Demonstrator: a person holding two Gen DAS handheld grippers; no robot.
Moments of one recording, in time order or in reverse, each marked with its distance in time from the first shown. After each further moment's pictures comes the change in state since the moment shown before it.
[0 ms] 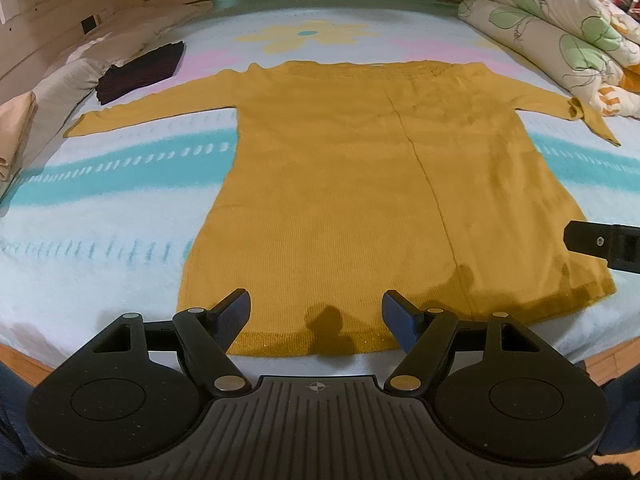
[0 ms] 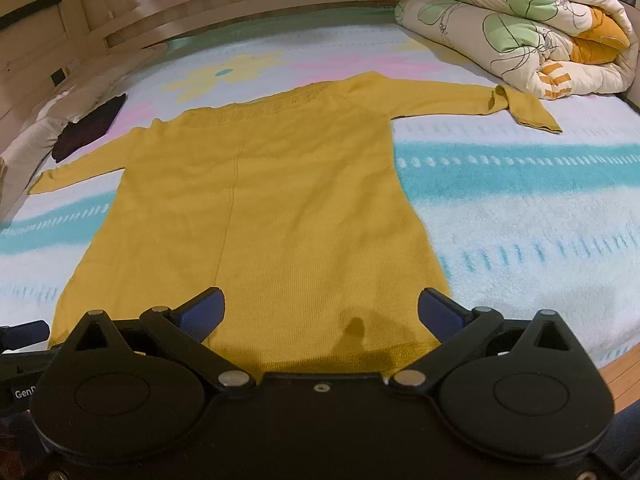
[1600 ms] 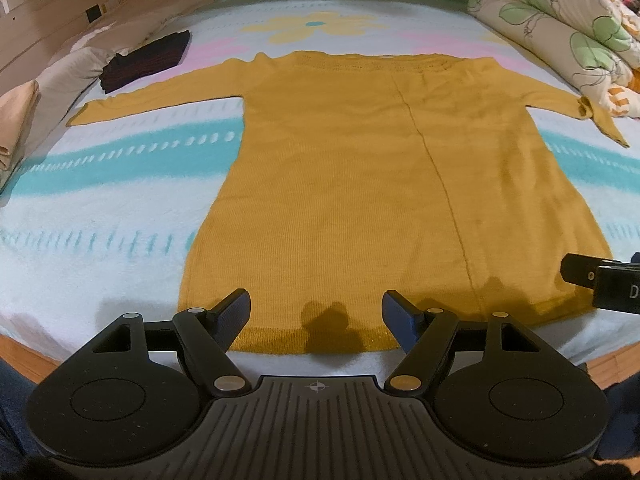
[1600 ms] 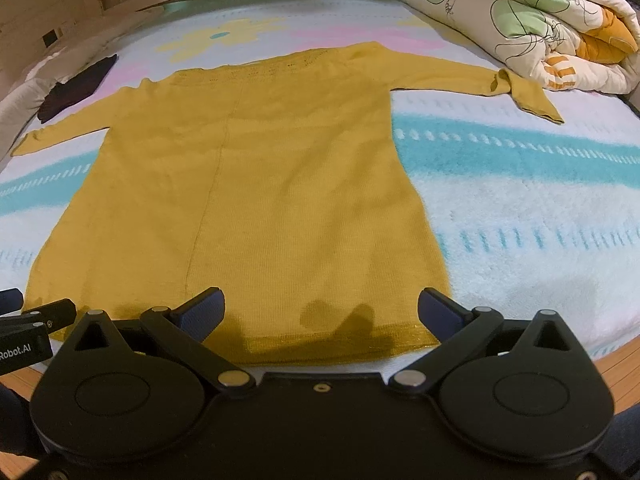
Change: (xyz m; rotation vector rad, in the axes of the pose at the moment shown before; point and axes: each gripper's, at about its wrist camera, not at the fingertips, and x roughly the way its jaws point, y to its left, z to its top) left arm 0.005 0.003 0.001 -0.018 0.029 0.008; right arm 0.017 0.007 -0.005 -0.061 0.084 -0.056
